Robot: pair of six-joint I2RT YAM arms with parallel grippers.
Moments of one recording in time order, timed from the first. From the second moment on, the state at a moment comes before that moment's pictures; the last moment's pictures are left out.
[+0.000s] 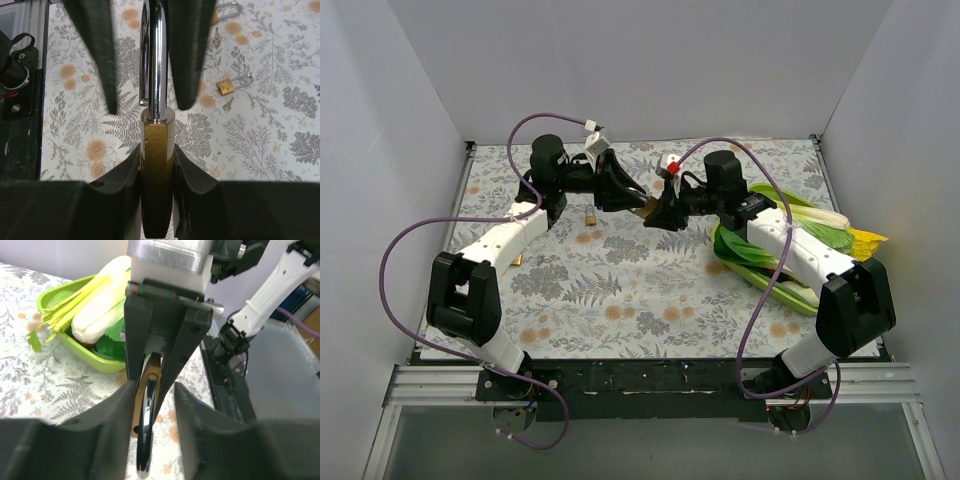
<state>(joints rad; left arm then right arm) -0.34 1.62 1.22 0.45 1.29 -0.33 0.54 1.53 1.20 -0.09 -0.86 -0.23</state>
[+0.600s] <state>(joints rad) -0.24 1.55 1.36 -0.49 1.29 0.55 0.54 1.54 1.25 -0.36 -0.94 -0.32</state>
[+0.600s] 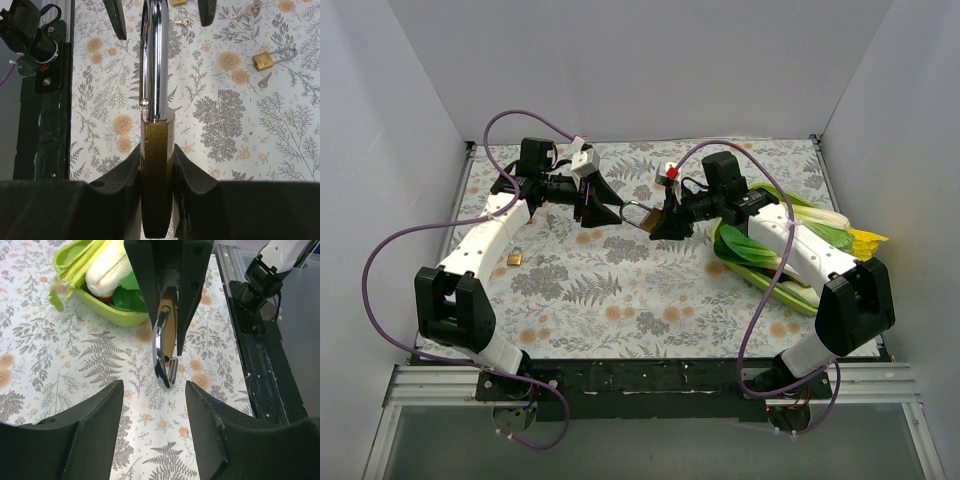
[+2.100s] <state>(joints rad) -0.30 1.56 1.38 -0.60 1.31 0.60 0.57 1.57 1.34 -0.50 -0.96 -0.48</state>
